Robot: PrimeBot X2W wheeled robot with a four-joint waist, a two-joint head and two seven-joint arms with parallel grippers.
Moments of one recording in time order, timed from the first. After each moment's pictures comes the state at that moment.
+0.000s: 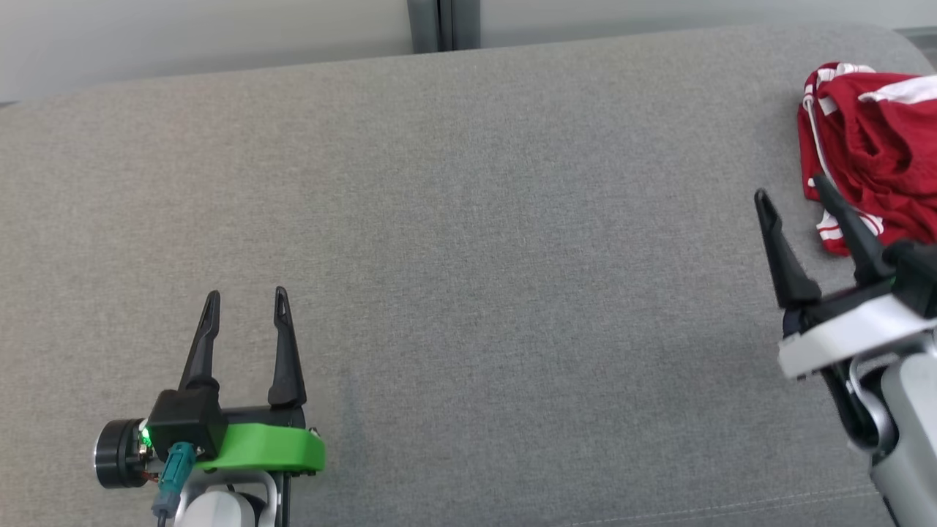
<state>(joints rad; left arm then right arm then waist) -0.09 0.05 -0.12 0.09 -0.15 0.07 -0.26 -0.32 -0.42 0.19 0.20 0.42 0.13 -0.26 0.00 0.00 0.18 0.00</state>
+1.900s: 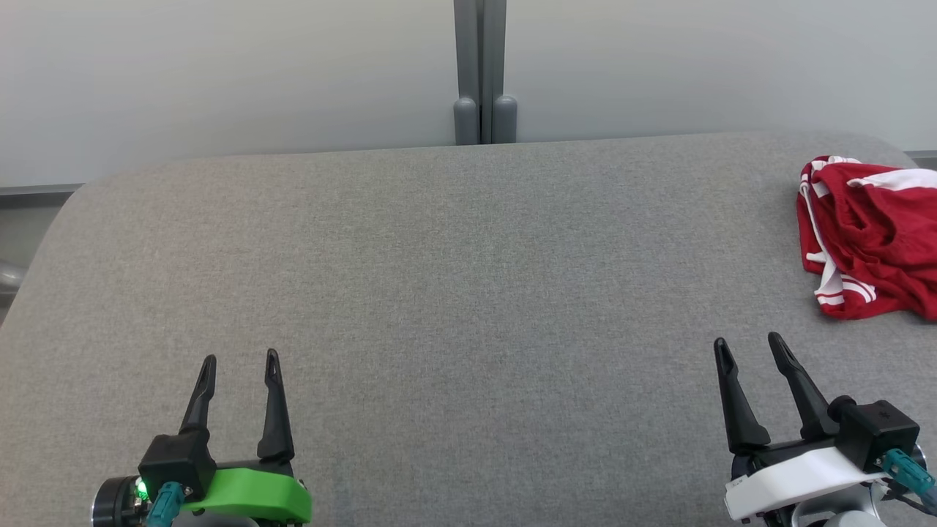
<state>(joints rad) 0.00 0.05 -0.06 0.18 -0.17 0.01 -0.26 0.06 -0.14 0.05 0.08 0.28 0.13 -0.26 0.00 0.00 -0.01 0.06</state>
